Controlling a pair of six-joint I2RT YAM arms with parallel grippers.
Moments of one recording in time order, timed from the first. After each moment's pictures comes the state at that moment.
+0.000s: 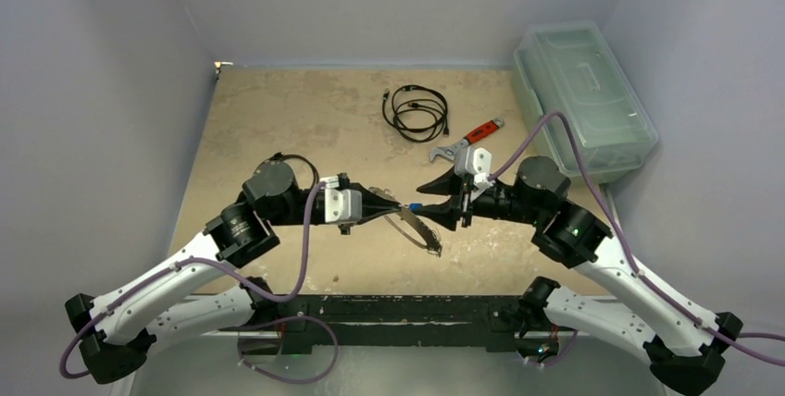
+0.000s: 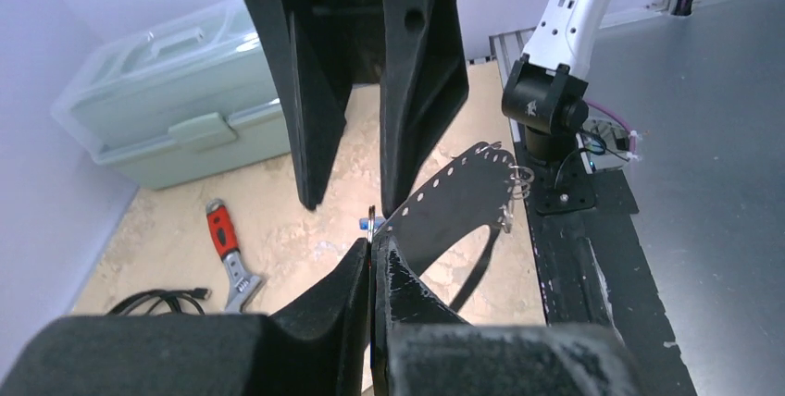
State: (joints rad) left arm -0.91 0.84 0.90 -0.10 0.58 0.30; right arm 0.82 0.78 0.93 -0.23 -0.49 -0.11
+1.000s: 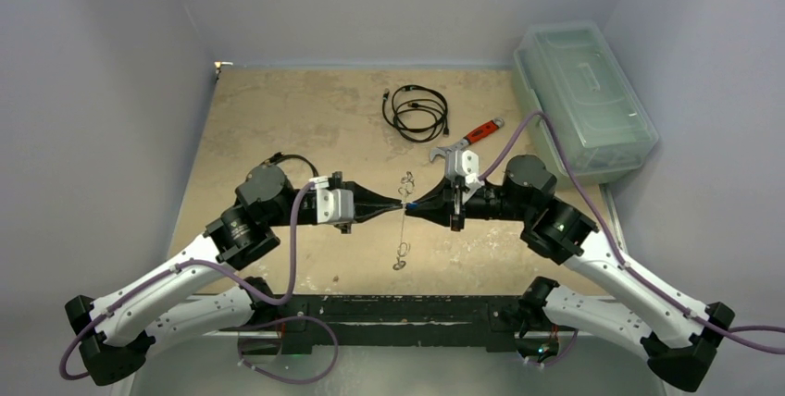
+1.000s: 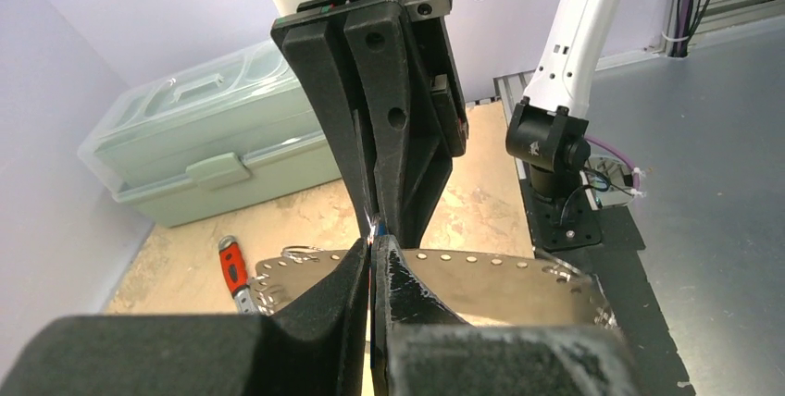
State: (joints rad) left arm -0.91 0.82 0.87 0.04 0.60 0.25; right arm 0.82 0.84 0.88 -0.15 -0.62 -0.07
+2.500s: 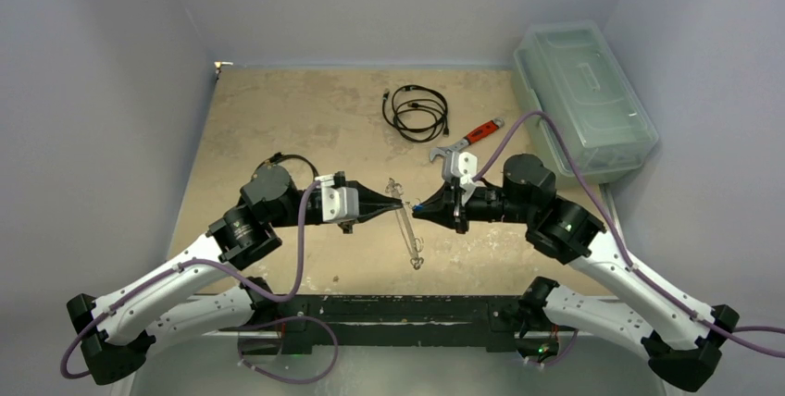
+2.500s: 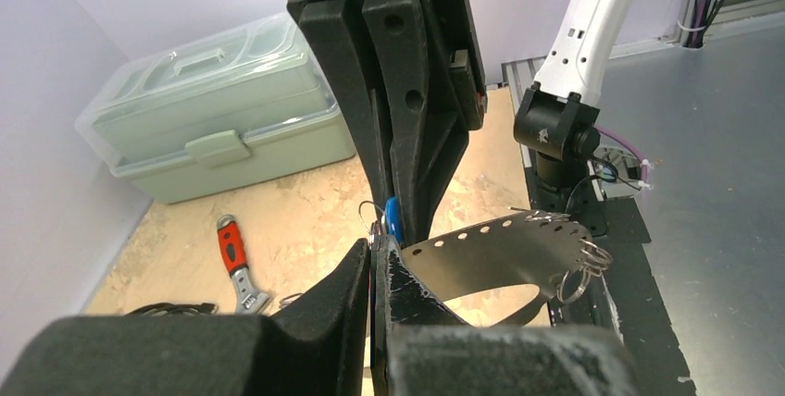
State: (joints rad) left arm -0.91 0.82 0.85 0.03 0.56 0.25; right arm 0.82 0.82 0.94 -0.35 -0.54 -0.12
